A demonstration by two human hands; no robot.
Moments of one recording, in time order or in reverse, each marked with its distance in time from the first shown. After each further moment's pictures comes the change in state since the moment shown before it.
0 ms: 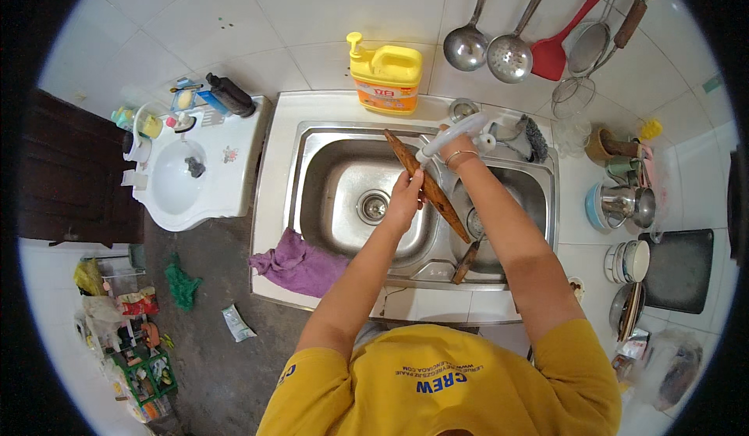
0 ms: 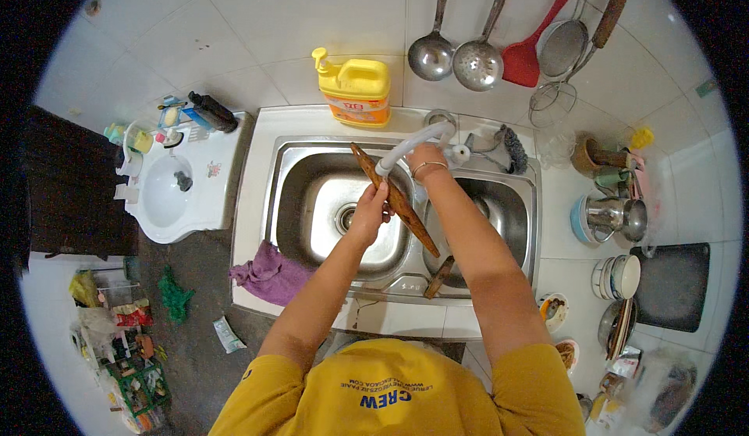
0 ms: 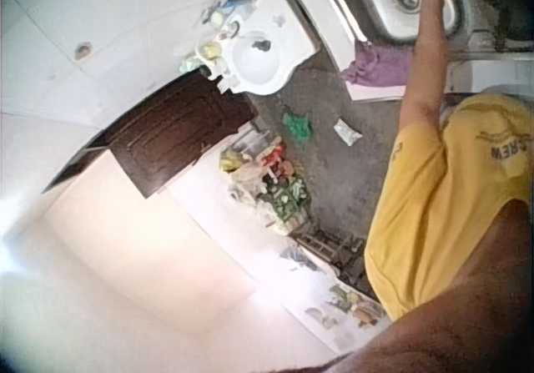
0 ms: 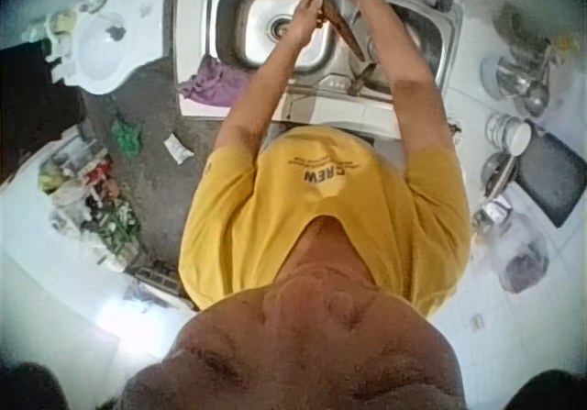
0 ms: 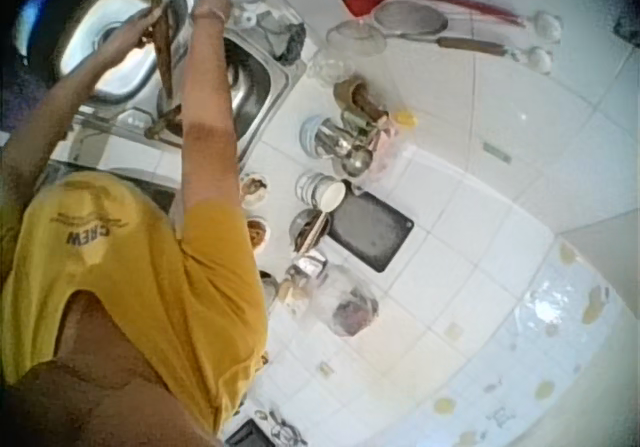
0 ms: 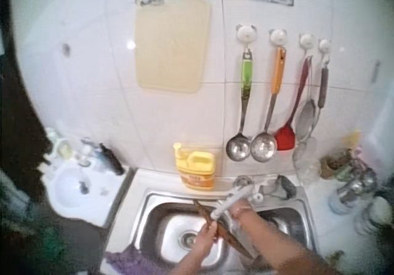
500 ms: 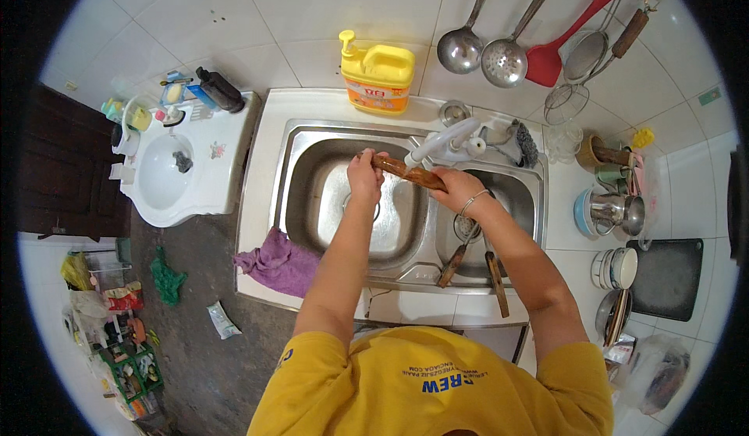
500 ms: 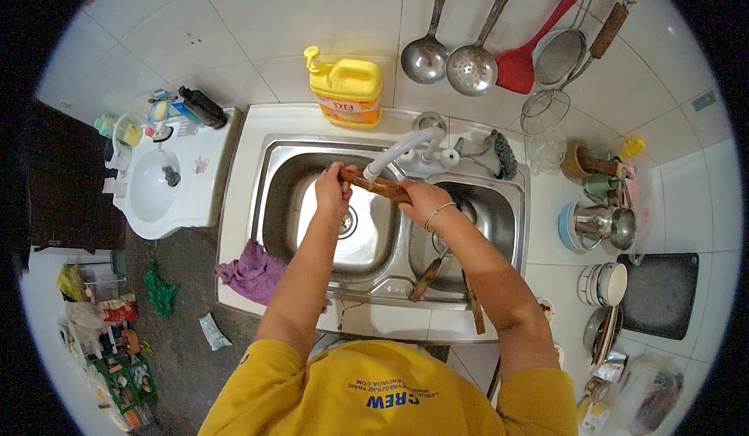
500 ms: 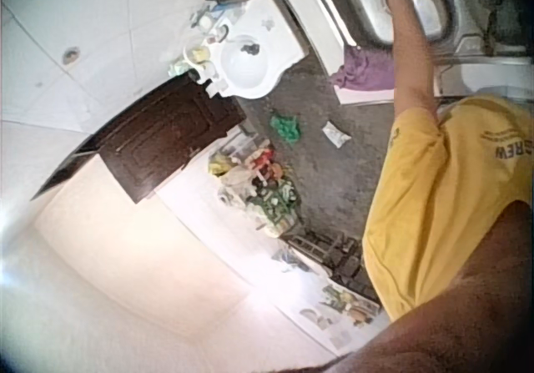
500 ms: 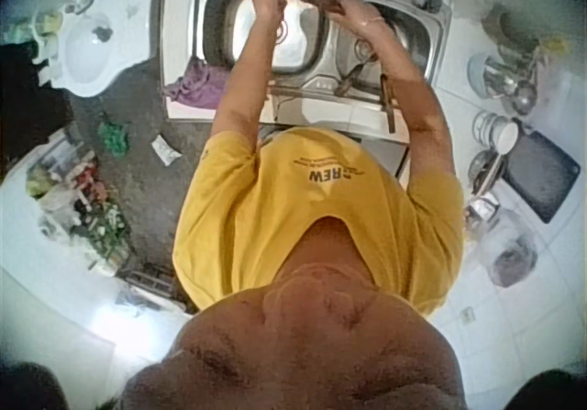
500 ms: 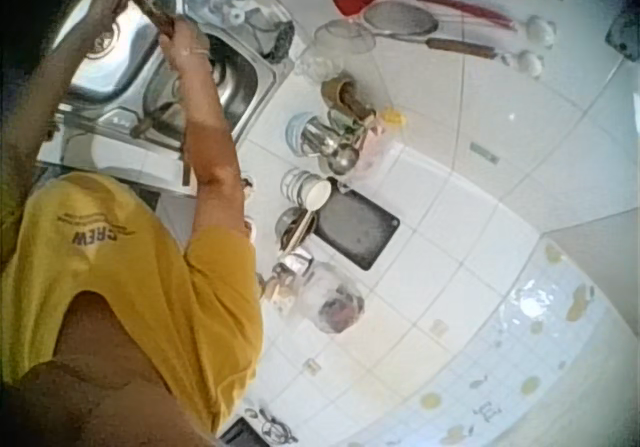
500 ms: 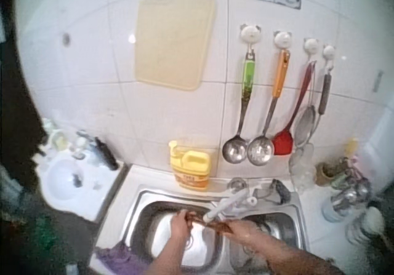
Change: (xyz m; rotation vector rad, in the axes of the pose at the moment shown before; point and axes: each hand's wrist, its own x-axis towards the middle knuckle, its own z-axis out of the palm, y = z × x) left_hand 0.059 0.017 -0.039 -0.452 0.281 0.095; right_hand -0.106 -0.011 -0.063 -0.033 -0.233 -0.290
